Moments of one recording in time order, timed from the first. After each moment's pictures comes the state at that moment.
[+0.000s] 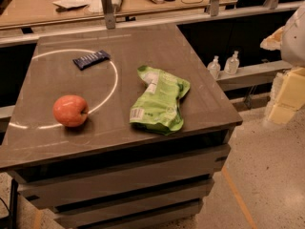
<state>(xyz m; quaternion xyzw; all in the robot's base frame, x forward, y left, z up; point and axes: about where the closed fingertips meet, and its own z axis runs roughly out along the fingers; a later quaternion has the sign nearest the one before) 0.438 -0.216 0.977 -0.60 0.78 -0.04 0.16</state>
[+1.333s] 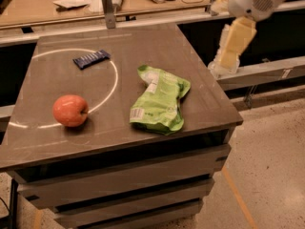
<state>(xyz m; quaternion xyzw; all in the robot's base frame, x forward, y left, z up) 0.558 -0.150 1.003 -0.66 0.72 0.01 0.22</state>
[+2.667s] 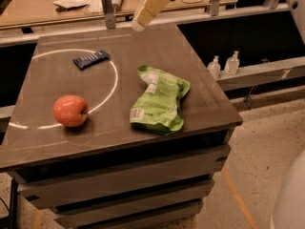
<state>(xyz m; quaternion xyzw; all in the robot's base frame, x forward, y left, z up) 0.647 0.023 1.070 -0.65 0.62 0.11 0.42</state>
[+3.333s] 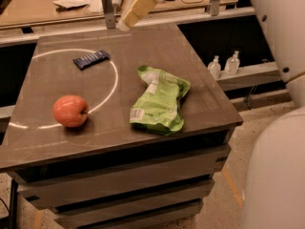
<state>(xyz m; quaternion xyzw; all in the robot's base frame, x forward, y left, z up) 0.680 0.060 1.056 -0.65 0.58 0.17 0.47</state>
